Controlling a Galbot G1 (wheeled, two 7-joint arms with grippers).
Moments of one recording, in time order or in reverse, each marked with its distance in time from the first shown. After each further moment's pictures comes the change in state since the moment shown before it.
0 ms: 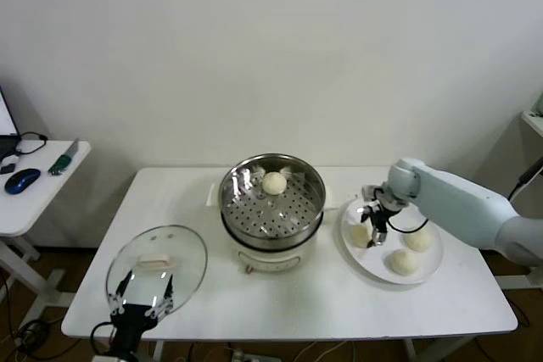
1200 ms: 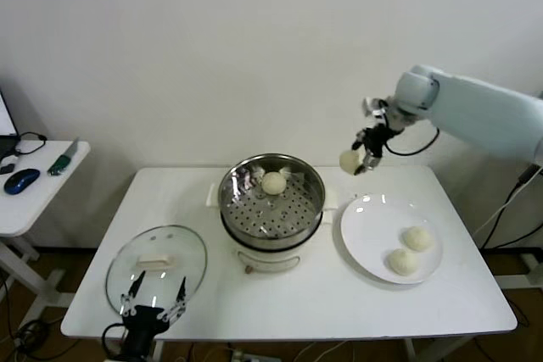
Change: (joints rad) left arm 0.035 -0.003 0.049 -0.047 0.024 -0.002 0.010; right arm 0.612 0.077 -0.418 0.089 0.521 -0.032 -0.025
